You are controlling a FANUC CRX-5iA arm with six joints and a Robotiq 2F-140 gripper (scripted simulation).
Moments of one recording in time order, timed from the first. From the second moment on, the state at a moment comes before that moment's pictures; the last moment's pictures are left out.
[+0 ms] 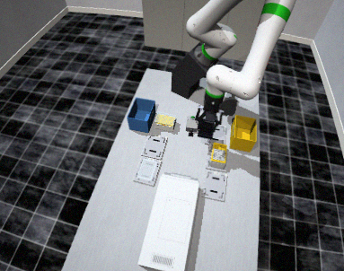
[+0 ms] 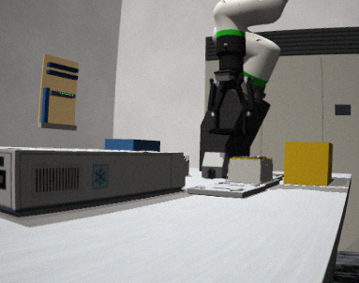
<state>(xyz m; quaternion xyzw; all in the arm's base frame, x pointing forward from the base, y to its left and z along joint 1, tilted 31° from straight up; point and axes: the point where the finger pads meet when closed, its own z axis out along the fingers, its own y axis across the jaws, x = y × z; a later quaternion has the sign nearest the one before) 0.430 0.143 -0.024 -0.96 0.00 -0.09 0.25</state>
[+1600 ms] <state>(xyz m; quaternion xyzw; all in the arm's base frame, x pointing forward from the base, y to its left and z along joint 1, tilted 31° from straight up) 0.388 0.236 0.021 -0.96 0.00 -0.09 0.25</state>
